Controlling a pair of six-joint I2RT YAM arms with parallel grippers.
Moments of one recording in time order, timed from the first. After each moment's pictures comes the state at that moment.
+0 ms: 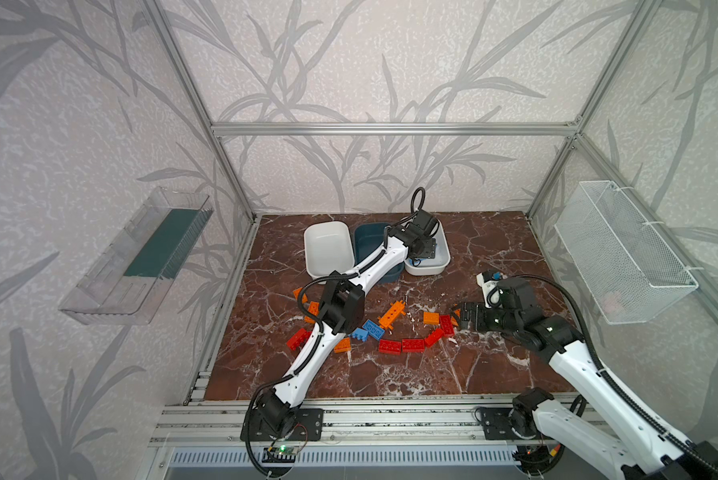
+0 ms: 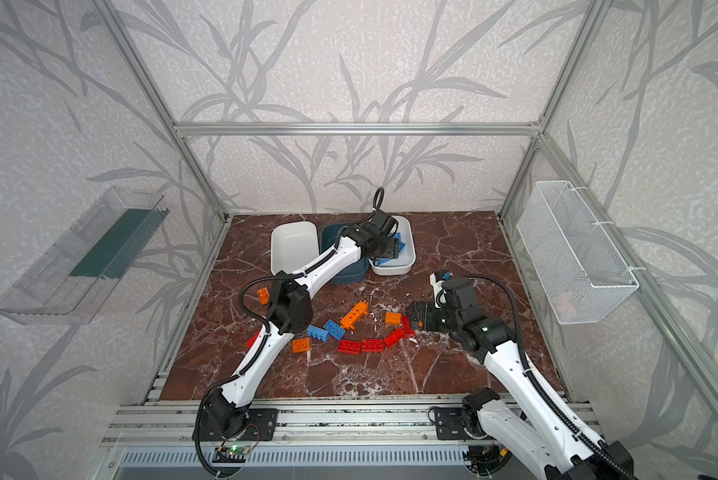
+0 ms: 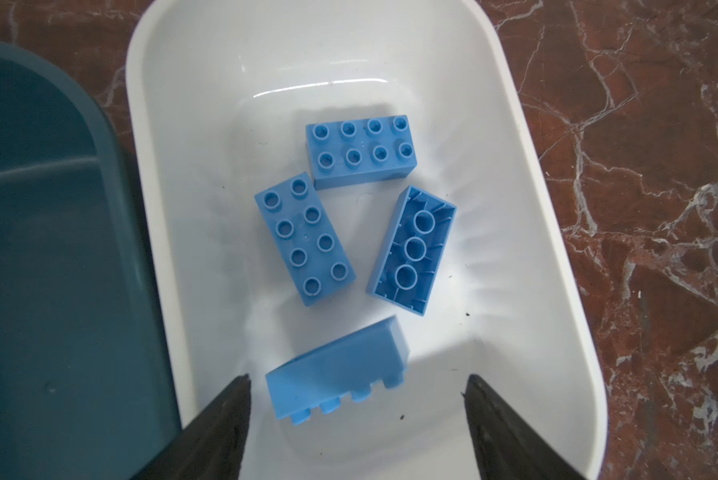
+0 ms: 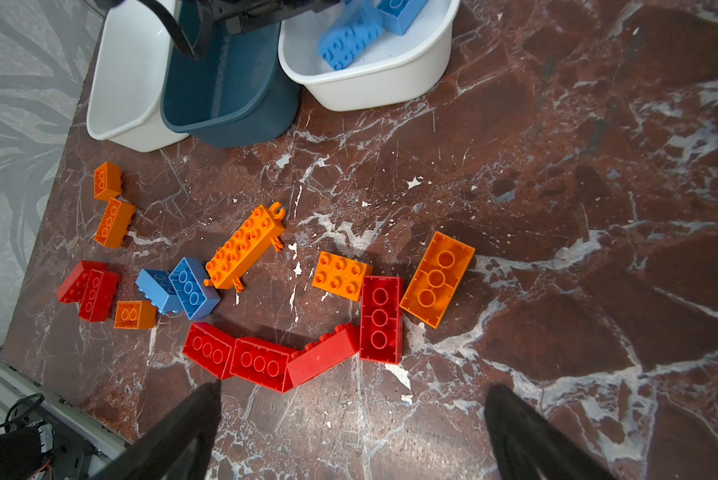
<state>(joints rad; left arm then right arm) -0.69 2.60 2.54 -0.85 -0.15 -0.50 0.37 0.88 0.72 -0.64 -0.17 0.40</state>
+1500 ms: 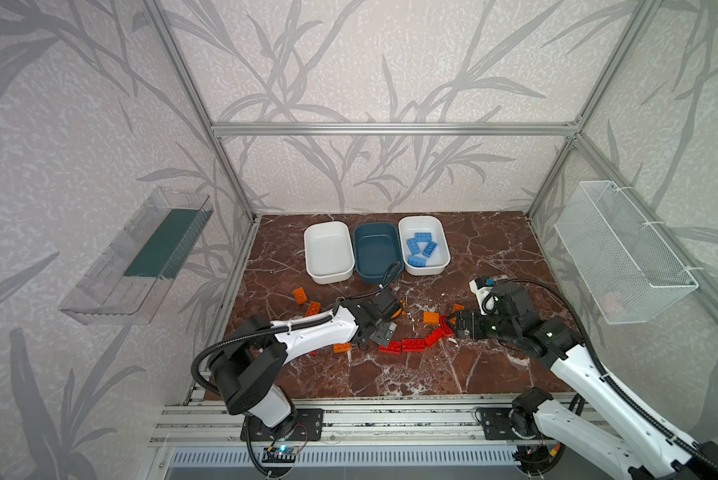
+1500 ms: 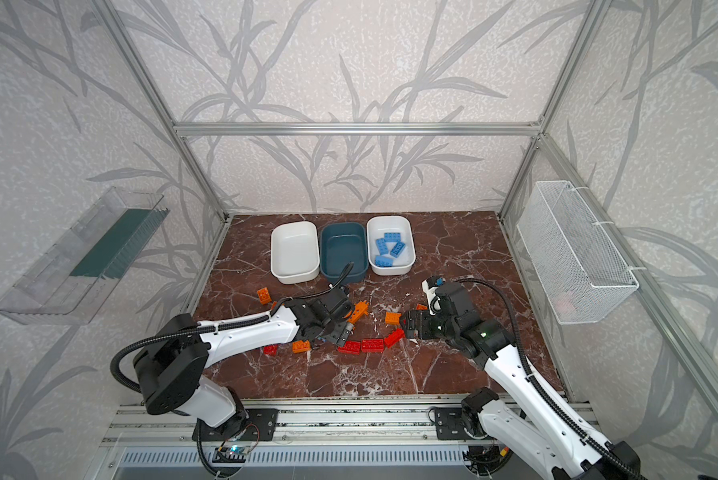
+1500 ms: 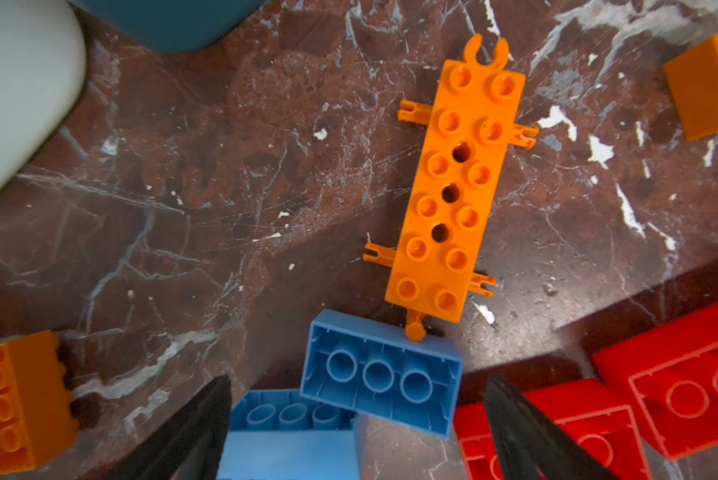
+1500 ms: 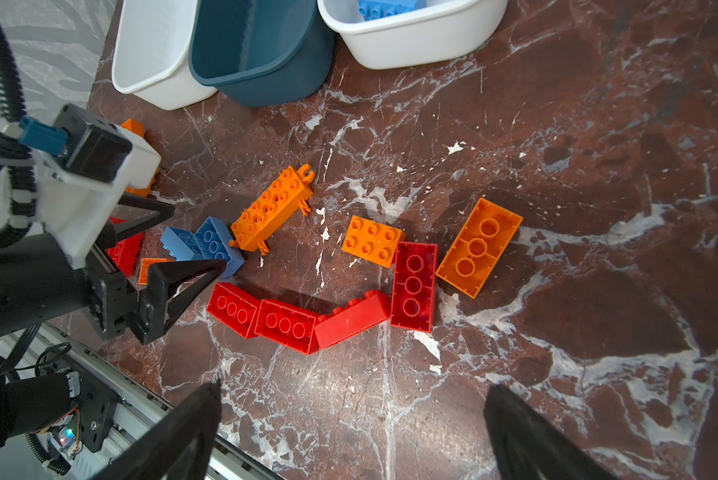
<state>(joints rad) -0.86 1.58 0.93 -0.55 -0.27 -0.33 0.47 0.86 0.72 -0.69 -0.18 0.43</state>
